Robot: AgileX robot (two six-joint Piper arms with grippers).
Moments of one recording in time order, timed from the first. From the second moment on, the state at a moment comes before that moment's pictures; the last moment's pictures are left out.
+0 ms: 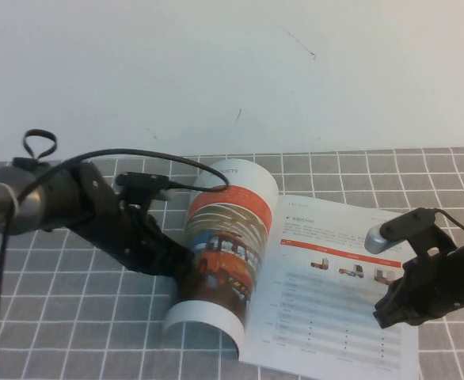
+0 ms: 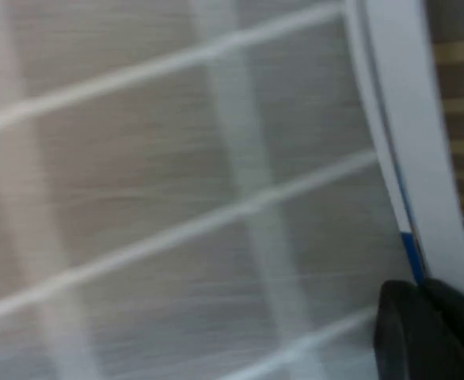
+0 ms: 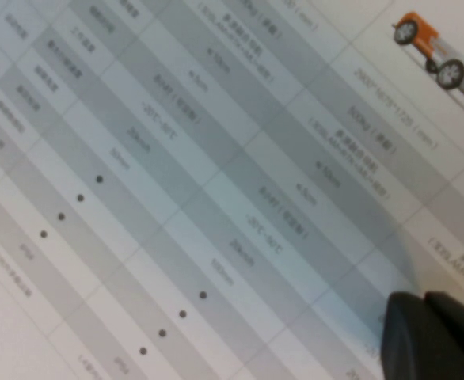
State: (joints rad) right arm 0.29 1.83 -0.83 0.78 0.40 -0.96; left arm -0.25 1.96 -1.21 -0.50 0.55 0.43
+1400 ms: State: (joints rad) right arm 0.14 1.35 -0.83 0.61 0.63 -0.86; left arm -0.40 1.59 -1.25 -1.08 0.66 0.83
